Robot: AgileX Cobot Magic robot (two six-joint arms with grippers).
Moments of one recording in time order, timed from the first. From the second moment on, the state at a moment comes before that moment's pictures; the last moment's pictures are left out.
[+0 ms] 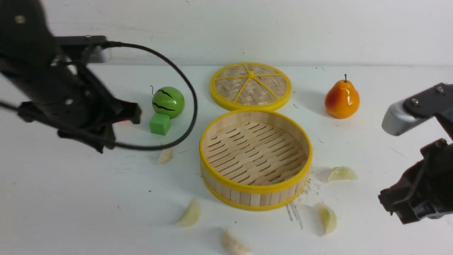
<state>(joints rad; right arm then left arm) 0.32 1.12 -0.96 0.30 0.96 -0.28 -0.30 1.61 -1.43 0.02 1.08 -0.25</state>
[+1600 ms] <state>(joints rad) 0.32 0.83 -0.96 0.09 1.05 -0.12 -0.71 2.32 -2.26 0.09 1.01 -0.39</state>
